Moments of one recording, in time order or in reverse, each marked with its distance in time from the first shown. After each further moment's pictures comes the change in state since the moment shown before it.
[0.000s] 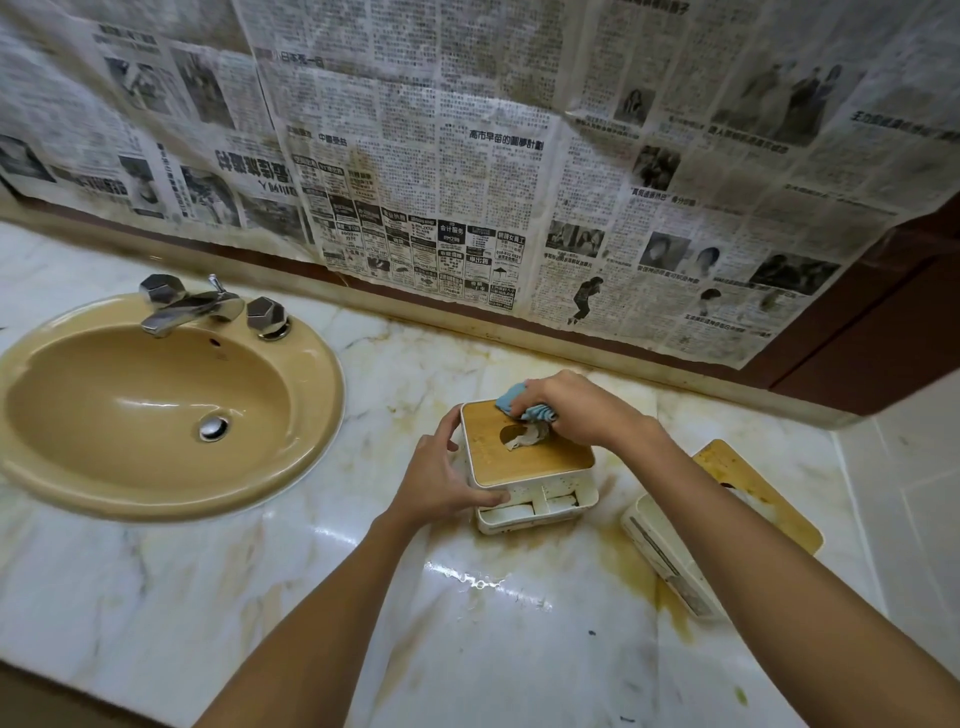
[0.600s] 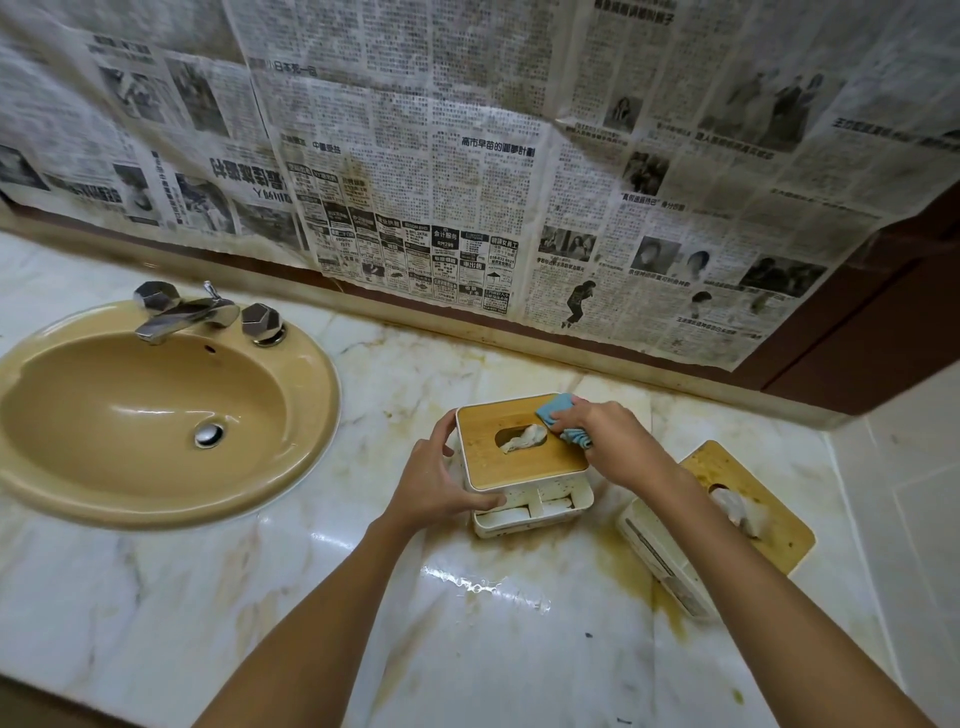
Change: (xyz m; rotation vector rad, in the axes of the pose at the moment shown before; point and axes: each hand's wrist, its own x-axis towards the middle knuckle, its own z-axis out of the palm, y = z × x) left_hand -0.001 0.003 -0.001 -0.019 0.001 0.008; right_hand -0.047 0.022 0.026 0.069 0.143 0.262
